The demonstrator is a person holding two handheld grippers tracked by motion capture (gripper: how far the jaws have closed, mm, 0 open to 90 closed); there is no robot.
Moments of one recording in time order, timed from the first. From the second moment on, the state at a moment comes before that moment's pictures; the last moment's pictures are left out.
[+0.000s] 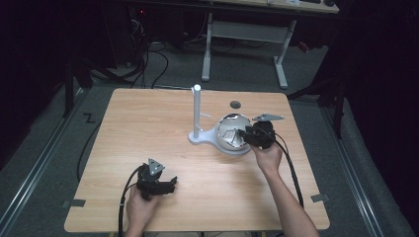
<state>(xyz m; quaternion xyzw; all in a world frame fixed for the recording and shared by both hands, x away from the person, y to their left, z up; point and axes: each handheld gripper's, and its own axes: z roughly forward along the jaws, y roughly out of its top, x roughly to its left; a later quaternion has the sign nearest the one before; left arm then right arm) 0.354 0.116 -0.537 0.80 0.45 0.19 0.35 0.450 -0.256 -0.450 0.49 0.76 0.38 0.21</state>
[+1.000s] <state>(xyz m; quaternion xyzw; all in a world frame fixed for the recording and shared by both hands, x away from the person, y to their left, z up) 0.354 0.116 -0.537 0.80 0.45 0.19 0.35 0.412 -0.304 -0.432 0.51 0.73 0.40 0.22</state>
